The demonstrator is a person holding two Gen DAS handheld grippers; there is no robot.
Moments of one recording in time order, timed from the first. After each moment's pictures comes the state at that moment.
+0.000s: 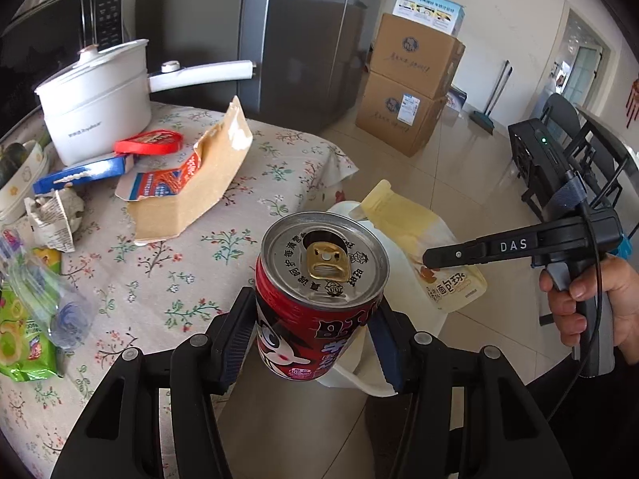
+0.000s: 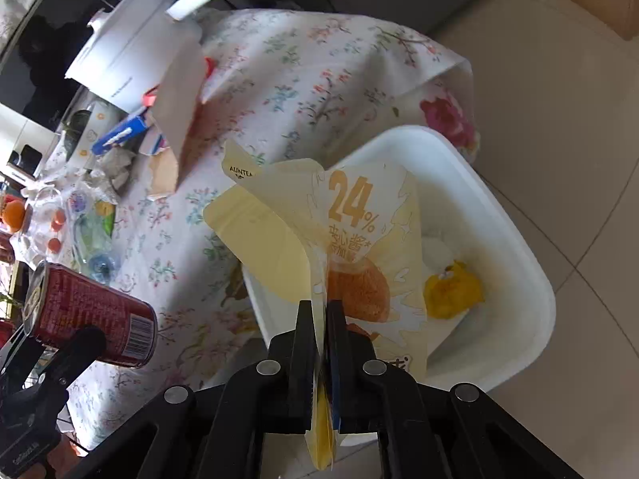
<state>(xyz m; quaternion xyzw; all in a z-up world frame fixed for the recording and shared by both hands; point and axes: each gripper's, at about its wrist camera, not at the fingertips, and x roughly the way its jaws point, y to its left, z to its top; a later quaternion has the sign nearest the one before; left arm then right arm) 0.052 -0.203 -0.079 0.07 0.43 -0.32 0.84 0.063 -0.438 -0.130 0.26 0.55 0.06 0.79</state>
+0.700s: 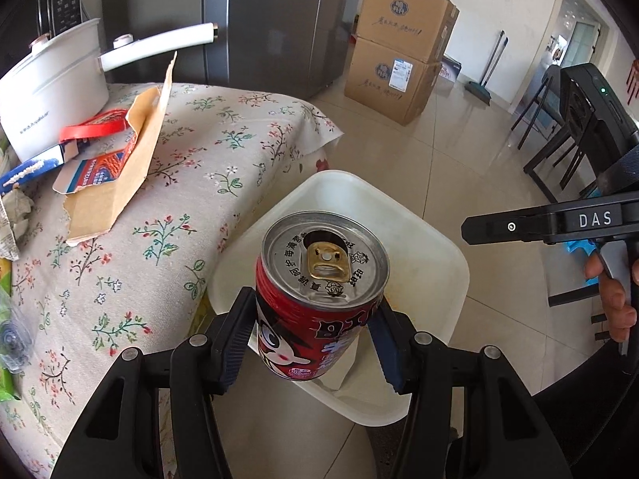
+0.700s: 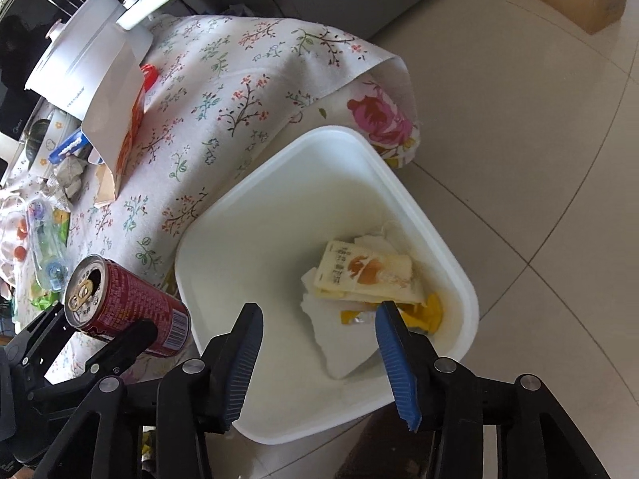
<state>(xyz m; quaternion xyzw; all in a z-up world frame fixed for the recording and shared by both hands) 0.069 -0.256 -0.131 0.10 0.46 -0.33 0.82 0.050 -0.475 -0.137 0.24 0.56 0.02 0.80</state>
